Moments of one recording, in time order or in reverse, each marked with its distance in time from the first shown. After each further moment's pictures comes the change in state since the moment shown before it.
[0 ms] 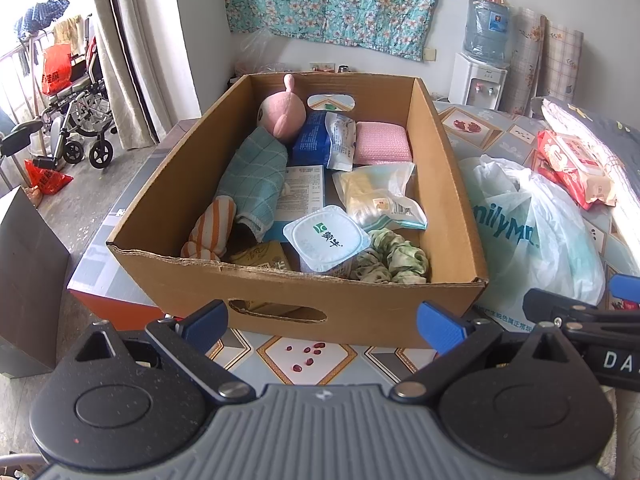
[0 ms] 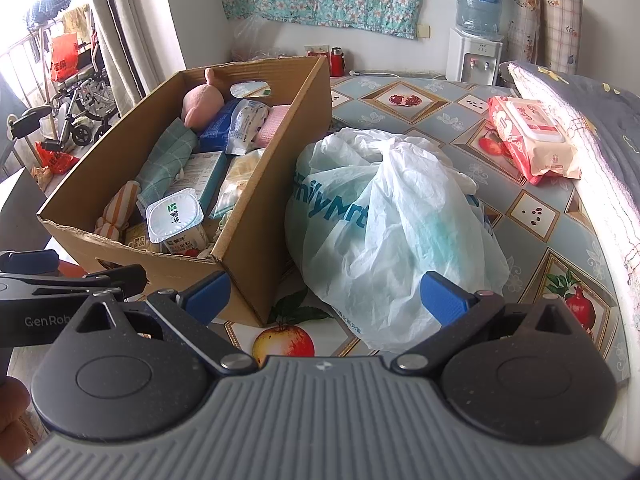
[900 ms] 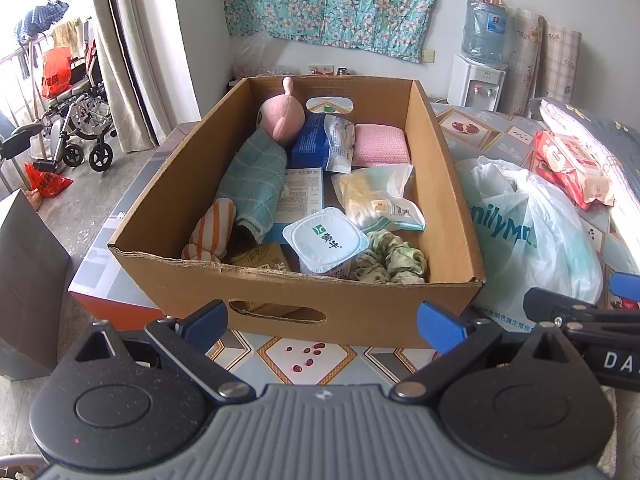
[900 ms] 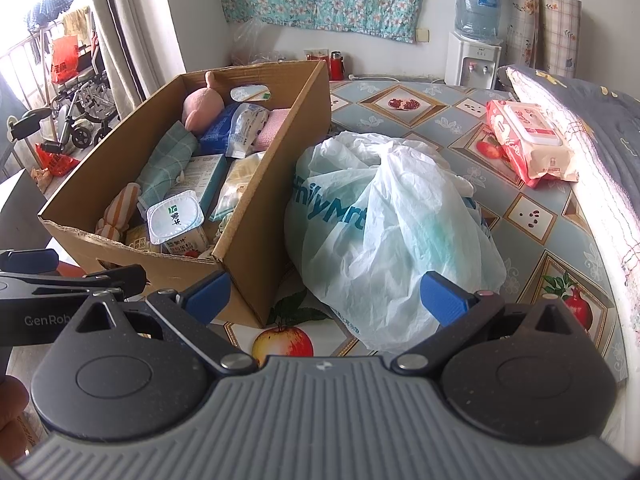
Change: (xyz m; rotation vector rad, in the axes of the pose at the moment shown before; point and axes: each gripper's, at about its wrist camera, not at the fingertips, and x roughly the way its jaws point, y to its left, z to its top) left arm -0.001 -0.002 0.001 0.006 -0.010 0.001; right arm -0.003 0.000 -0.002 0.002 -0.010 -0.003
